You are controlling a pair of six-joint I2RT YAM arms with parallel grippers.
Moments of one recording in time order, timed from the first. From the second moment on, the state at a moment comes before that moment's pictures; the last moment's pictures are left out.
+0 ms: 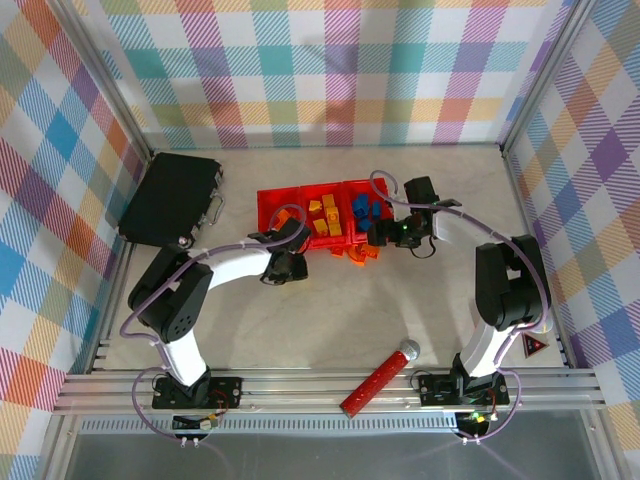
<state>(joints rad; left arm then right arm) -0.62 1.77 1.04 -0.48 -0.07 -0.75 0.26 1.75 1.15 -0.55 -0.42 0.17</state>
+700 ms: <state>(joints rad) -0.60 1.85 1.16 -0.63 -0.04 -0.71 0.26 1.84 1.16 -0.48 -0.53 0.17</state>
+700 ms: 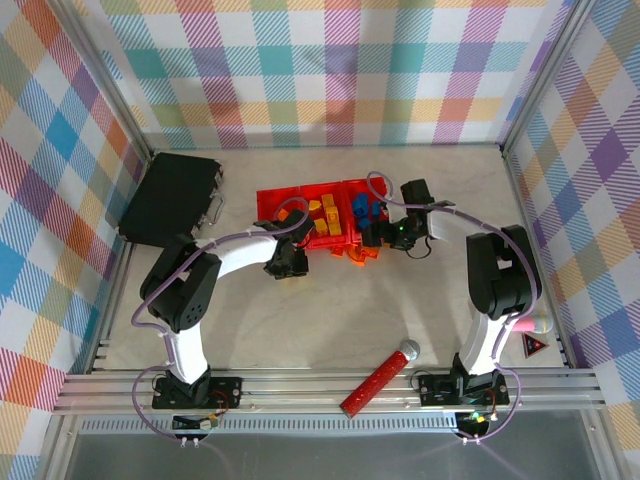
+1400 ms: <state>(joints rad) -0.63 1.52 0.99 -0.22 -0.10 -0.65 0.42 1.83 1.08 -0.39 -0.59 0.23</state>
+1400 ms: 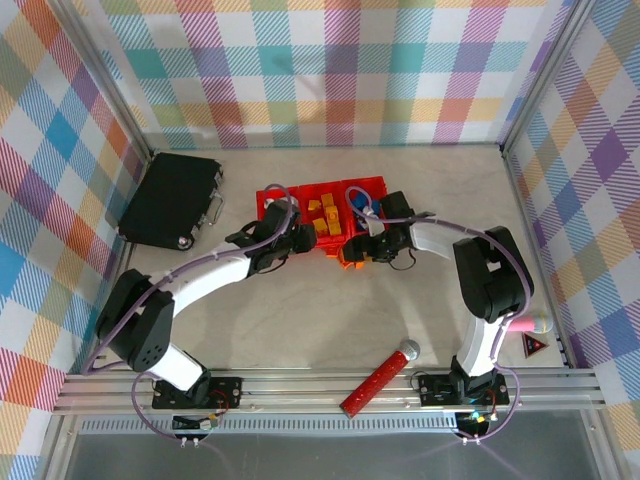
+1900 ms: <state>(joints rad) -0.71 1.45 0.96 -0.37 -0.09 -0.64 0.52 1.54 0.97 -0.37 -0.47 0.36</state>
